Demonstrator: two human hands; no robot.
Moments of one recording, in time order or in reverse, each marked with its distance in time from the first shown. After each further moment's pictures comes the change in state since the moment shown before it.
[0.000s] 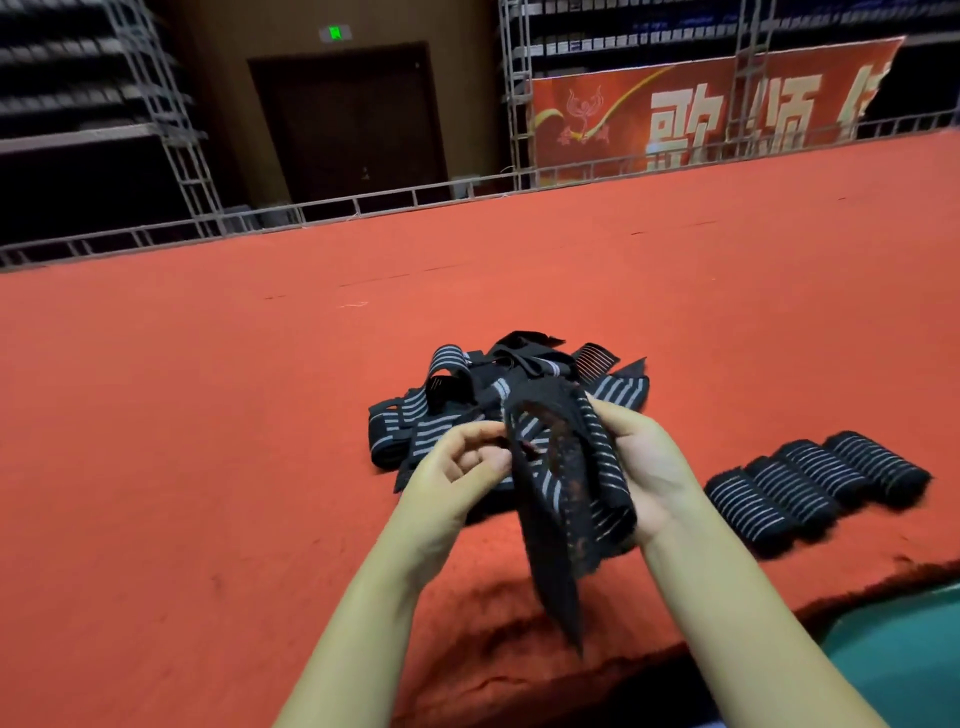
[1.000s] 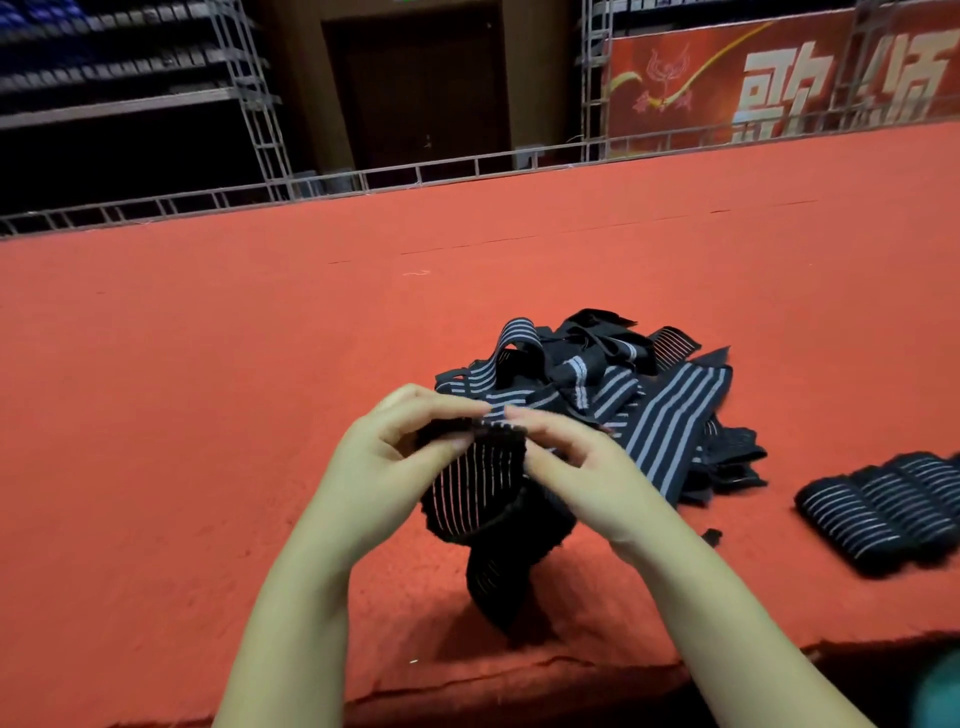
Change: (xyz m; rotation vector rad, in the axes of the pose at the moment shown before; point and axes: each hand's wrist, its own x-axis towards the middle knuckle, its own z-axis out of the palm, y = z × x) left_hand -0.053 0.072 -0.068 0.625 0.182 0.278; right_hand 0.024 0.073 0.029 -1.023 -0.202 -0.408
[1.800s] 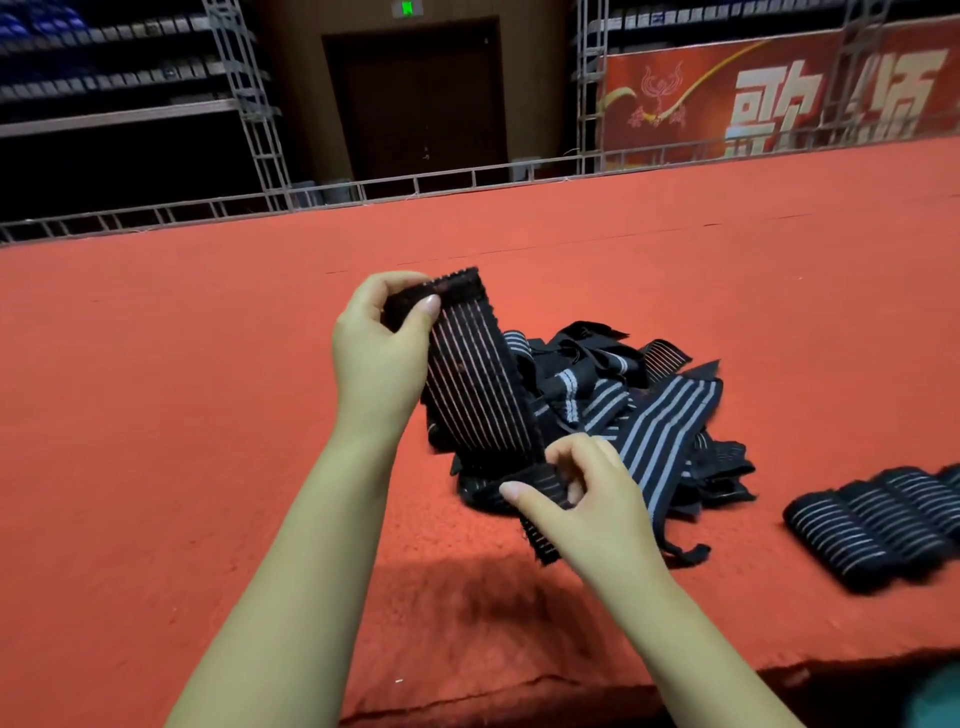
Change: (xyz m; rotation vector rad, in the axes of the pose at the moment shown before) left_hand 0.084 0.015 0.012 -0.023 0.544 0.035; right_hand -0.020 0.009 0.003 -0.425 0.367 -0.103
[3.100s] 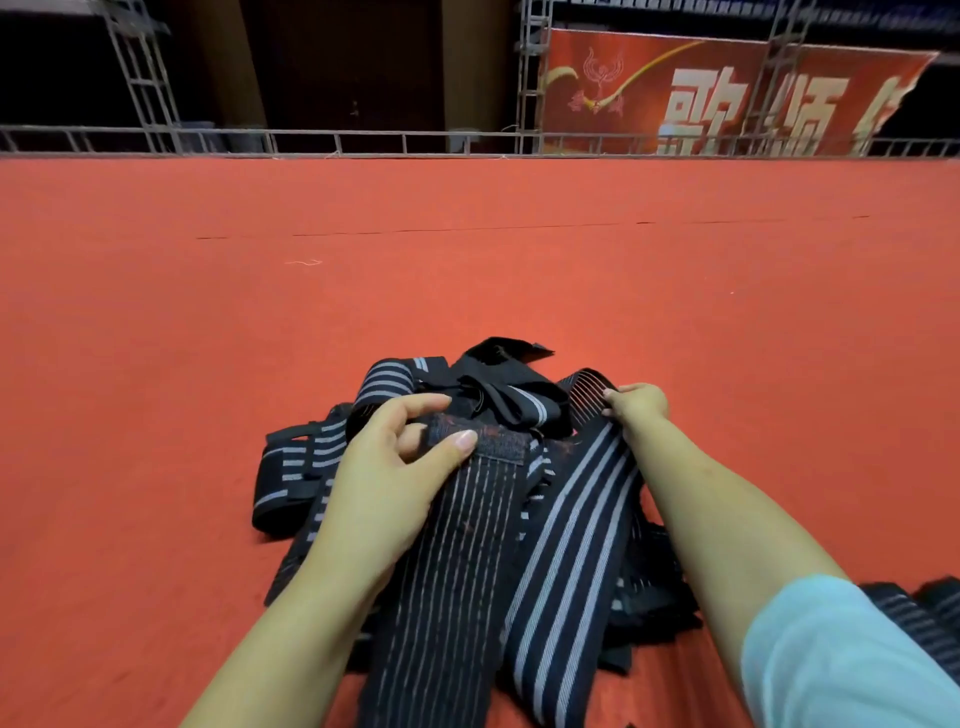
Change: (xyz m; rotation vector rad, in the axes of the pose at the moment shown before) left_hand -0.014 -0.093 0.146 -0.151 -0.462 -0.521; right_hand 0.293 0.293 -0.056 0.103 0.279 0.848
